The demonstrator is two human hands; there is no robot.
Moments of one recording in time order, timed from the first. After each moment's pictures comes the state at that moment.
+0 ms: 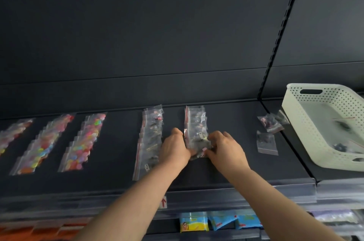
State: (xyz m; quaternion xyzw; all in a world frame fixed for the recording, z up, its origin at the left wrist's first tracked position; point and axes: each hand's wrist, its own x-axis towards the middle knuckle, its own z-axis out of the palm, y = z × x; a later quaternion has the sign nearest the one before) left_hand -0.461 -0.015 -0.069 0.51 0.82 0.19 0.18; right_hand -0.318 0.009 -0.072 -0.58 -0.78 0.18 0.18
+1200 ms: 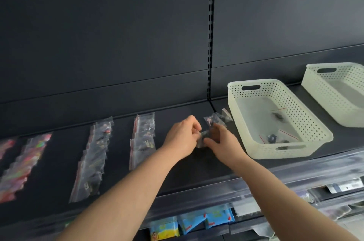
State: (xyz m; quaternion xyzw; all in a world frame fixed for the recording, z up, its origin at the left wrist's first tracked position) left_hand -0.314 0.043 -0.031 0.67 0.67 0.23 0.23; right_hand -0.174 0.046 -0.060 -0.59 -0.65 0.38 0.29
